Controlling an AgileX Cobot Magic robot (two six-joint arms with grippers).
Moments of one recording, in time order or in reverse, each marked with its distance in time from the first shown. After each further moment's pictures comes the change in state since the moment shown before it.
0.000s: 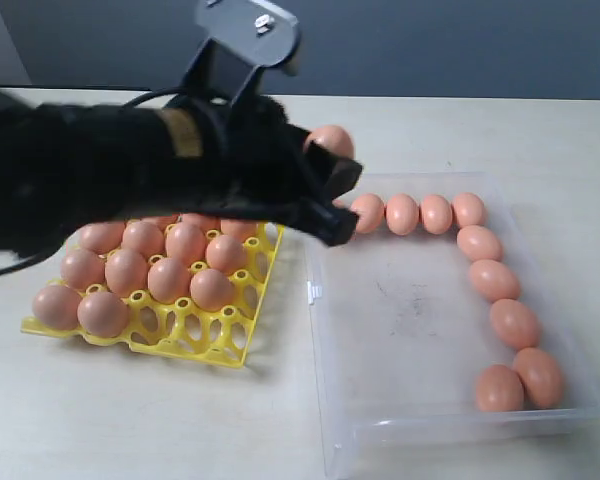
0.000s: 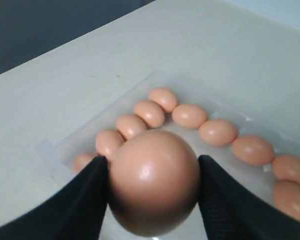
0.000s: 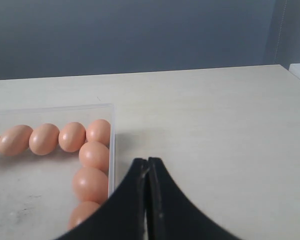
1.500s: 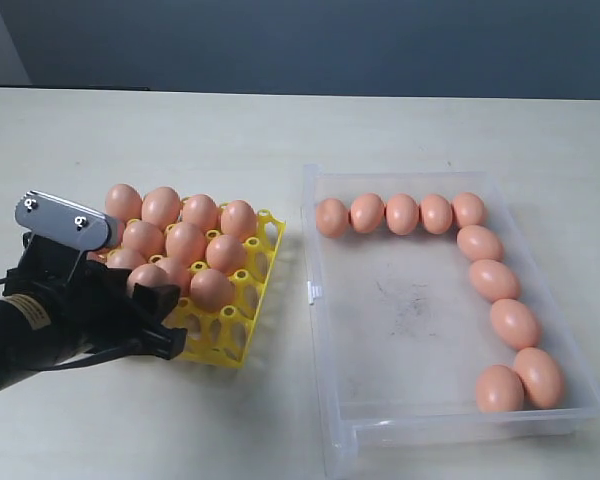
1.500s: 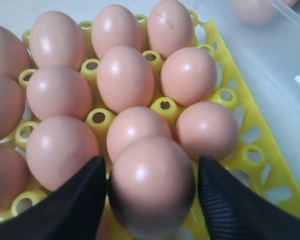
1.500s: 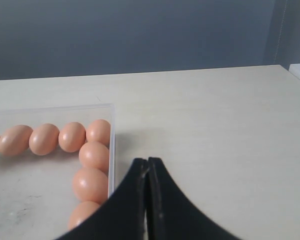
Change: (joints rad) left arm 0.169 0.008 0.549 -0.232 -0.392 0.029; right arm 0.000 0.000 0.000 0.000 0.000 0.000
